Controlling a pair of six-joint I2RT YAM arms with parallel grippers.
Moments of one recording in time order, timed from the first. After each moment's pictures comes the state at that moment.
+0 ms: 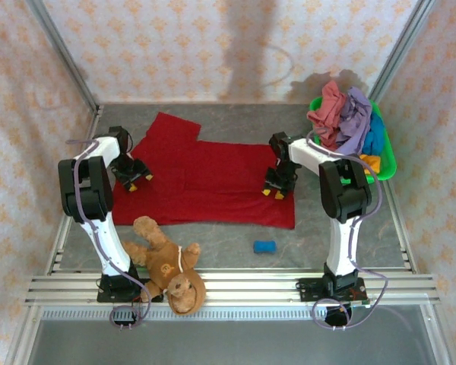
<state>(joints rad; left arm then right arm) 0.22 1.98 1.38 -0.94 0.18 -0.50 0.34 2.02 1.42 -1.04 -0.29 0.62</state>
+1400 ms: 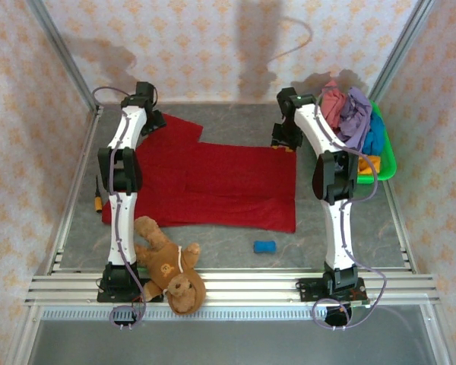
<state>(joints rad) 0.06 2.62 2.49 -0.99 -0.08 -0.46 0.23 2.35 2.24 -1.30 -0.06 0.45</state>
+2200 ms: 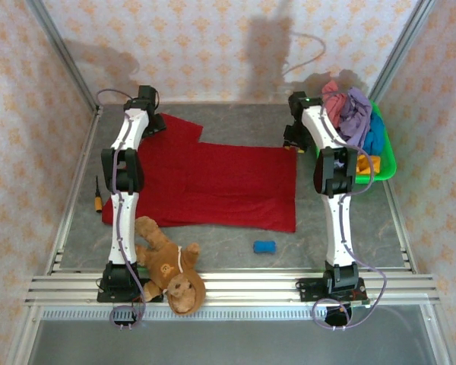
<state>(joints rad) 0.07 2.67 2.53 -0.99 -0.10 -0.43 0.14 2.51 2.35 -1.28 0.02 0.44</state>
